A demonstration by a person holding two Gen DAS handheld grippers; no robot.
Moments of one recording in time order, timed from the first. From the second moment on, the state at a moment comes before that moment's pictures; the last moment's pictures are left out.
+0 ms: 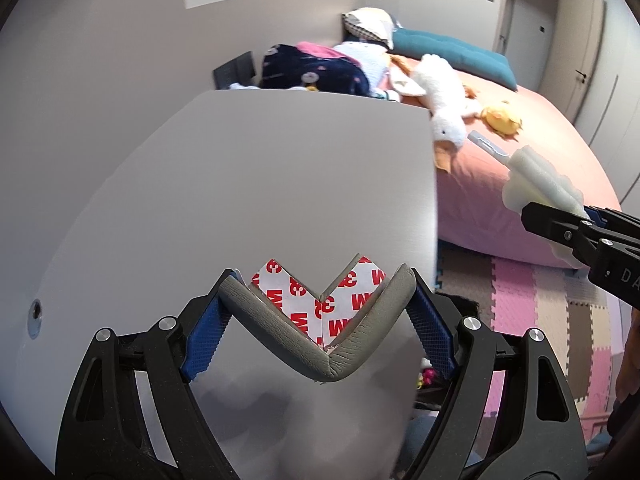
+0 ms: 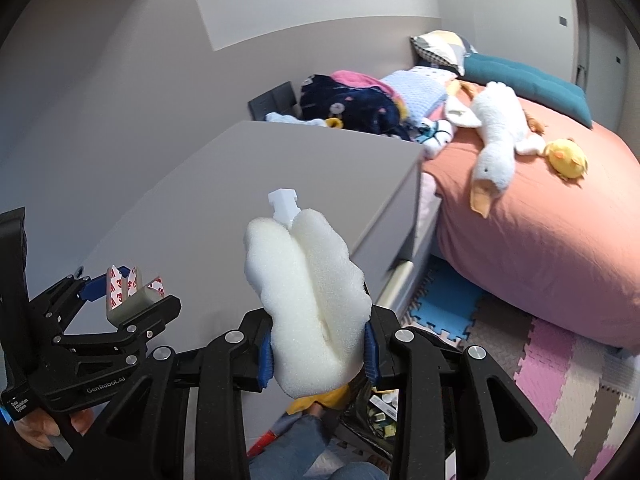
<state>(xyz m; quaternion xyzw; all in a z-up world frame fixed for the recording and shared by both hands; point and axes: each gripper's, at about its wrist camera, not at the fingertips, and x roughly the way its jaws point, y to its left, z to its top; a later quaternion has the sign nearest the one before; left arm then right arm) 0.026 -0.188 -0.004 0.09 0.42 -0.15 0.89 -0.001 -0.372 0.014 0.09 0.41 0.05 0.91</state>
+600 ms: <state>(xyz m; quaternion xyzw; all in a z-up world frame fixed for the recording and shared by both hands) -0.001 -0.282 -0.018 0.14 0.42 -0.25 0.86 -0.046 -0.459 0.007 0.14 0.40 -0.04 0.90</state>
